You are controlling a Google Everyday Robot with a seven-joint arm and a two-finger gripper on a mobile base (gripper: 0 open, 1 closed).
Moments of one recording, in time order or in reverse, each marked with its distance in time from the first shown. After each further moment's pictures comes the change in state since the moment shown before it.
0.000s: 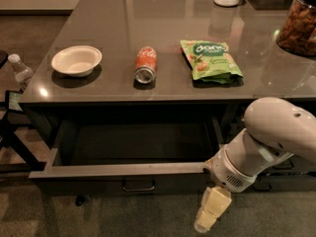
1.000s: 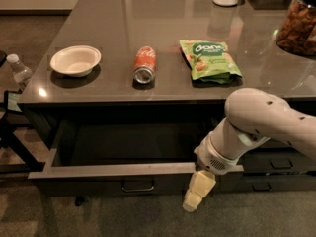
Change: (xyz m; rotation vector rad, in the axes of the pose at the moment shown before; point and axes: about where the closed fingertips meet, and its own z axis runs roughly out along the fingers) arm -0.025 -0.043 0.011 0.048 0.009 -0.017
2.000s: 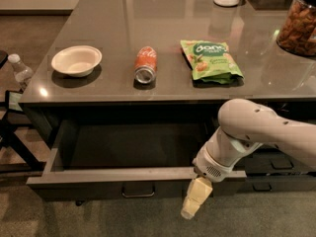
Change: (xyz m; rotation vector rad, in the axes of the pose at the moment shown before) arm 0.012 0.002 0.037 -0.084 0.035 0.050
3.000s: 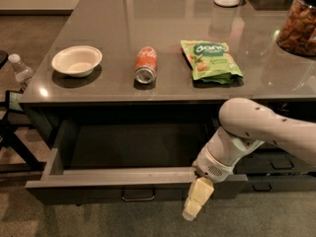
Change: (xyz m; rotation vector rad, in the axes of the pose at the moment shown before) arm 0.004 0.005 0.003 -0.078 0.001 0.013
